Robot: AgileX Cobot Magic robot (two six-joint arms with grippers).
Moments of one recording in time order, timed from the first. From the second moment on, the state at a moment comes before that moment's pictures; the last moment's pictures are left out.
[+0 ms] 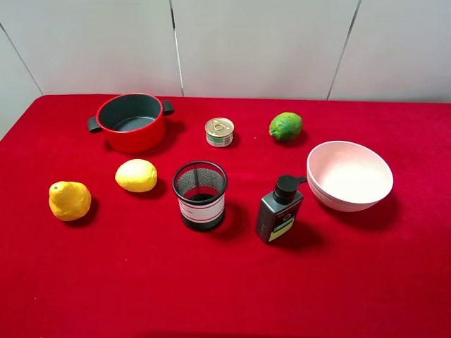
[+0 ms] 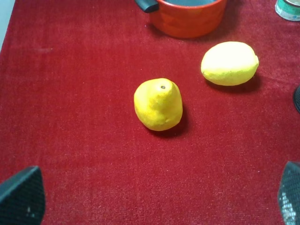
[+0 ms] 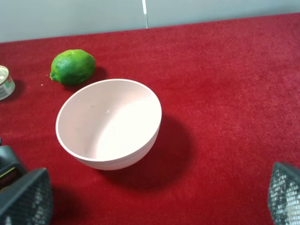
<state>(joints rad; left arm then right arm) -0.02 -0.01 -0.49 0.00 1.06 0.07 -0.09 -0.01 -0.50 0.11 1.03 -0.05</state>
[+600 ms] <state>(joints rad) -0.02 -0.01 -0.49 0.00 1.06 0.07 -0.09 0.22 -0.55 0.16 0.96 -0.13</state>
